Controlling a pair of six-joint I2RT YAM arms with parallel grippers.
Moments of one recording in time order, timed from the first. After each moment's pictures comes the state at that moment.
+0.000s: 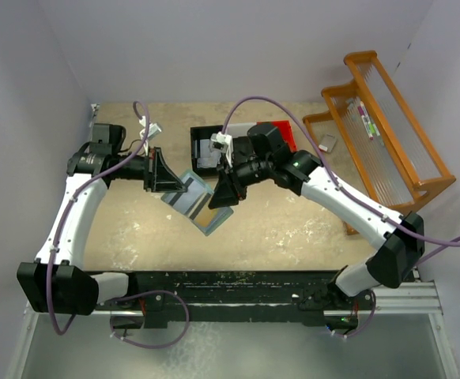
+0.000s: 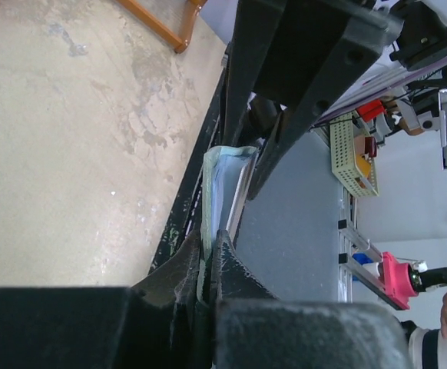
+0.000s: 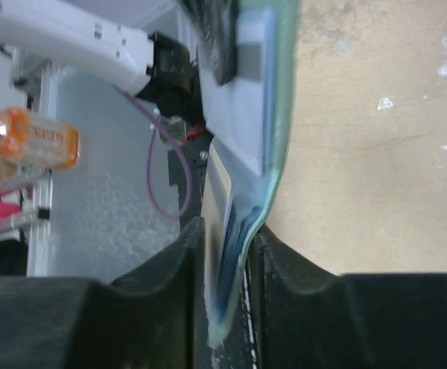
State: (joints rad) left arm -0.05 1.25 1.25 -0.93 1.33 0.15; right arm 0.76 1.50 1.42 -0.54 -0.85 0.08
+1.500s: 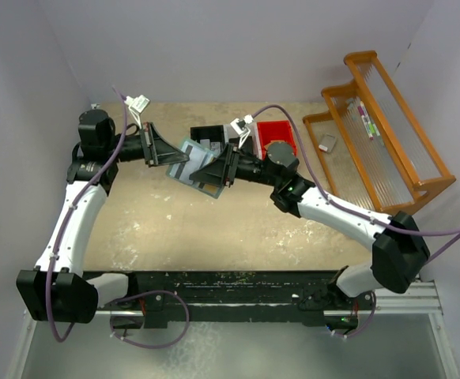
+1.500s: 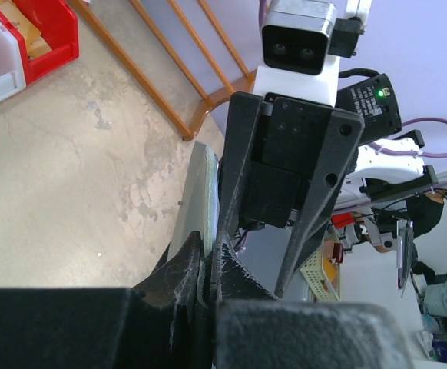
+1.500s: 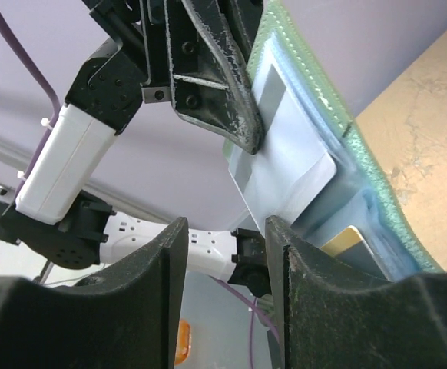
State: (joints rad) left arm -0.05 1.20 1.17 -0.24 1.17 -0.68; right arm 0.77 1.45 1.04 0.54 -0.57 0.99
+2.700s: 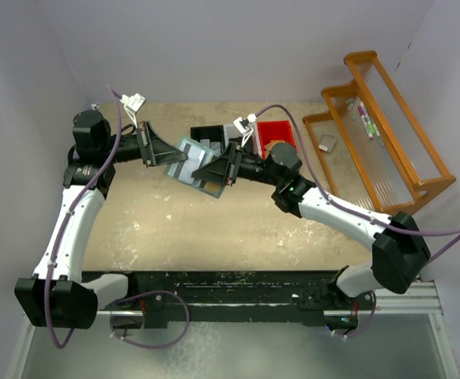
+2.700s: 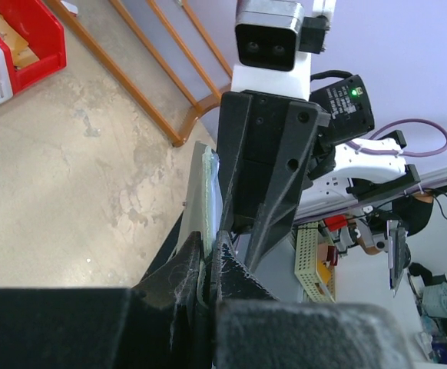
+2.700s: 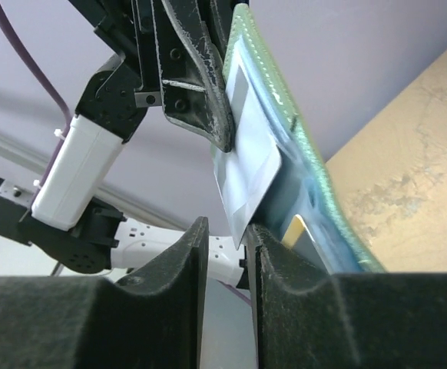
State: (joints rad) left arm -0.04 1.16 1.17 -0.20 1.18 -0.75; right arm 0.77 1.44 1.04 0.58 -0.58 1.02
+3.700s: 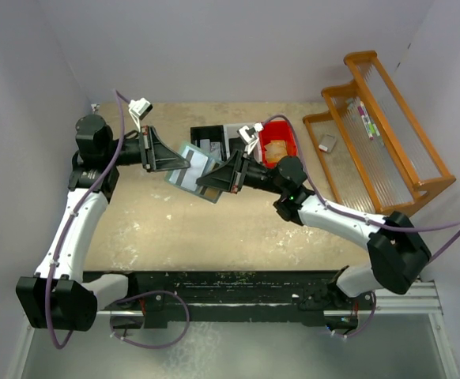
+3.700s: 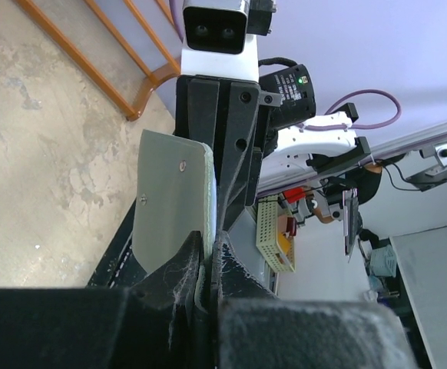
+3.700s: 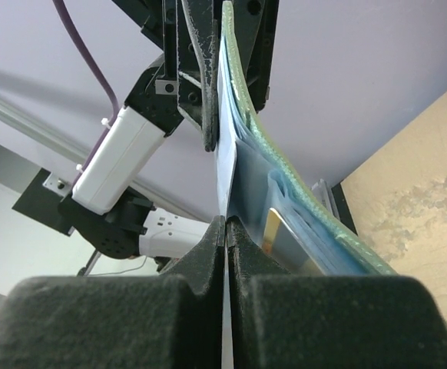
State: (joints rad) left arm -0.05 1.15 1.09 -0.02 1.30 -0.95; right arm 0.76 1.45 0.90 0.87 -0.61 1.17
